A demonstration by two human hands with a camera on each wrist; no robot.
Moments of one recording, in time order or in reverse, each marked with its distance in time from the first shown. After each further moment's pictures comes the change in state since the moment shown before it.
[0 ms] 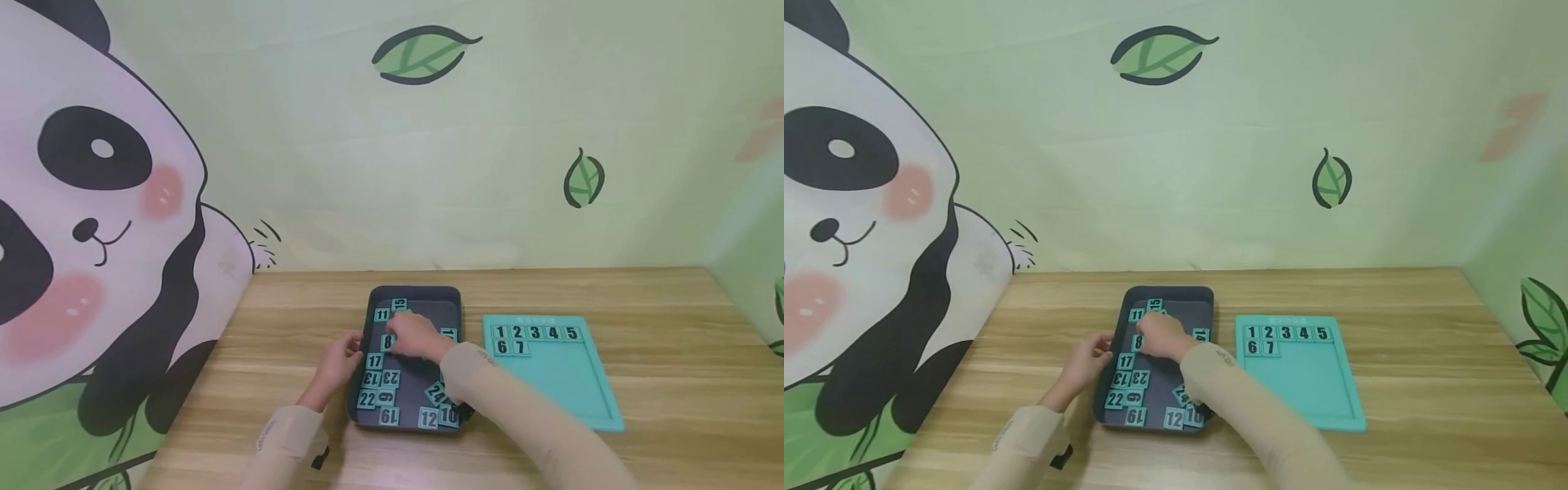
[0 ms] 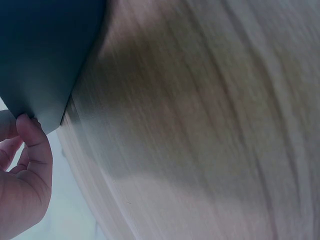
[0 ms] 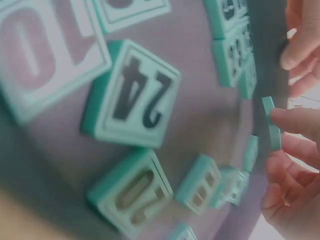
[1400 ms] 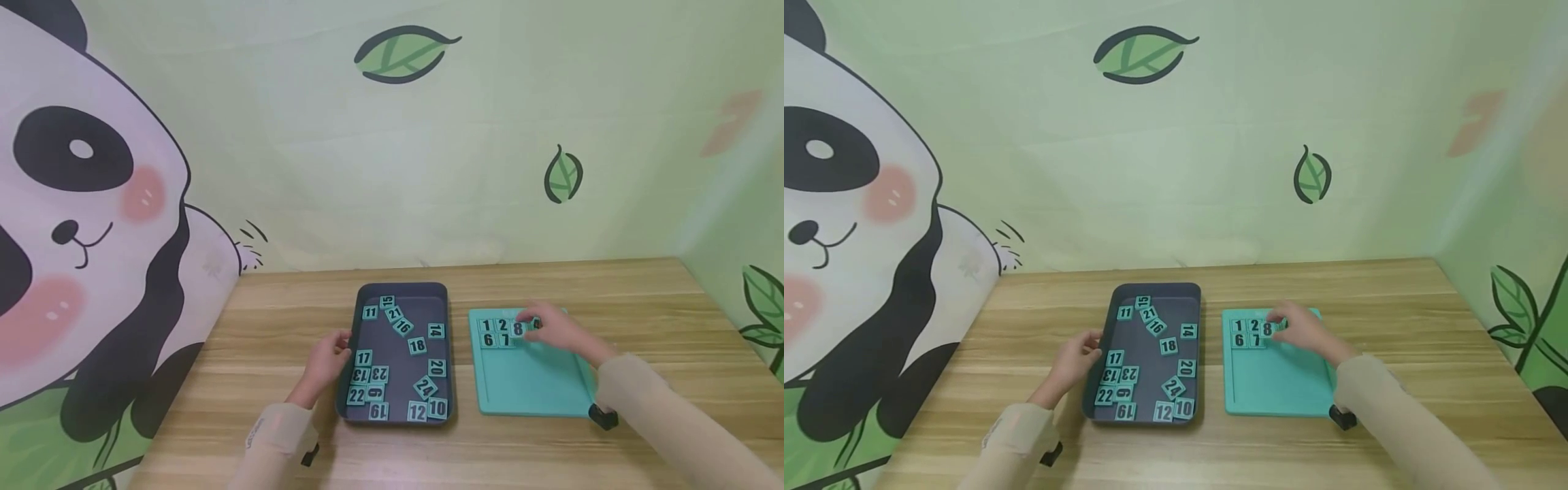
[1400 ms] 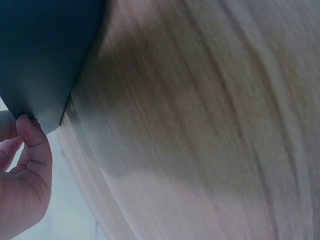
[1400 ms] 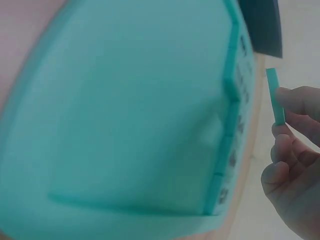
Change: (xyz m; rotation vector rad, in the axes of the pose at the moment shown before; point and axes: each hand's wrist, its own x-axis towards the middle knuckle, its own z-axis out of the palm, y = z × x) left_hand -0.002 0.004 0.002 0.032 0.014 -0.002; right_hand -0.152 0.182 -0.057 0.219 0.160 0.138
